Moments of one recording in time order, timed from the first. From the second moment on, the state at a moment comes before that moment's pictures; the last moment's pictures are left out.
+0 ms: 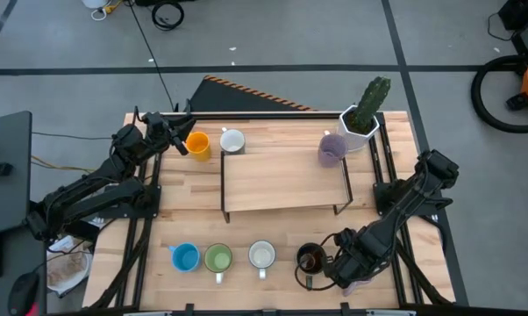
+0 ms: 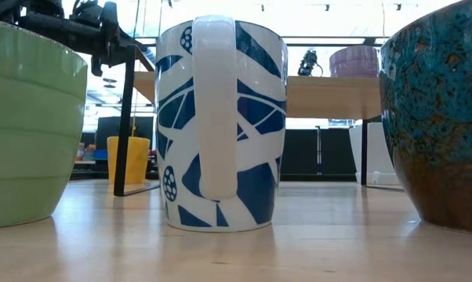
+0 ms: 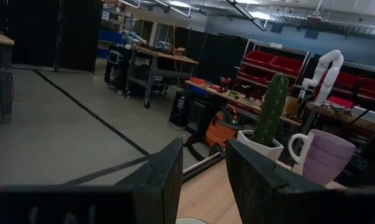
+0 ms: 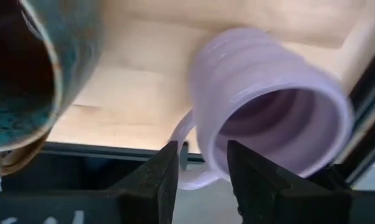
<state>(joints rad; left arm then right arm) 0.71 0.55 0.37 0.29 0.03 -0.27 0.77 1.68 1.30 -1.05 -0.24 2.24</state>
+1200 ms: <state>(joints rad) 0.71 0.55 0.37 0.30 0.03 -0.25 0.71 1.64 1.53 -1.34 -0.12 1.80</state>
